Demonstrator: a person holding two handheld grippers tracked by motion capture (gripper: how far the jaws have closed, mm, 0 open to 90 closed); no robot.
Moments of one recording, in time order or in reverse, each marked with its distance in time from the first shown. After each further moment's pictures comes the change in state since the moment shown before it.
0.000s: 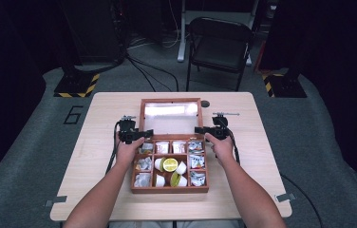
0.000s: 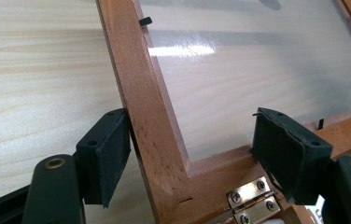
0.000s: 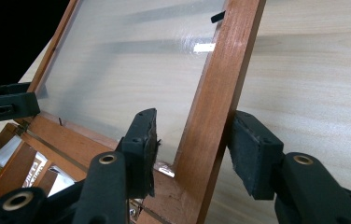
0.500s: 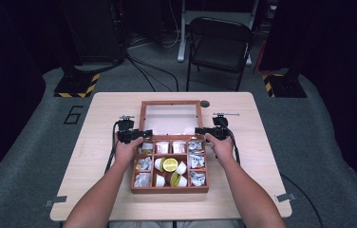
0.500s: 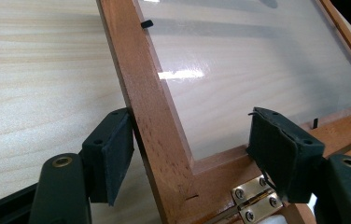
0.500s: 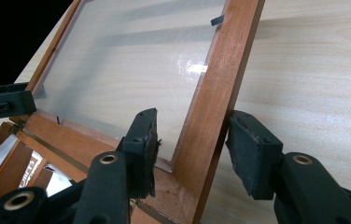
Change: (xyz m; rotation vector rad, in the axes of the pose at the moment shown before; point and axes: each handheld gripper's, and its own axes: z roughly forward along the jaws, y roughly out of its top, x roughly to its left) left arm 0.006 0.001 0.000 0.020 -0.027 -0.021; right arm -0.003 -0.001 0.001 0.015 -0.004 0.021
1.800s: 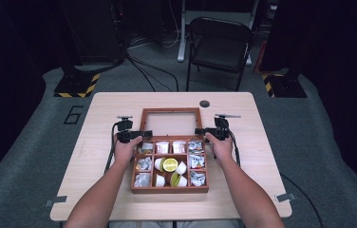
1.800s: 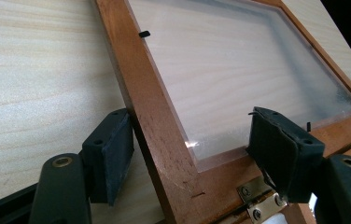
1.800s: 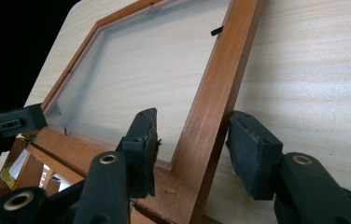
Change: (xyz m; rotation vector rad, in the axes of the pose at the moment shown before) left arm 0.010 -0.001 0.006 0.045 -0.056 -0.121; right arm -0.008 -0.004 0.005 0.042 0.031 0.178
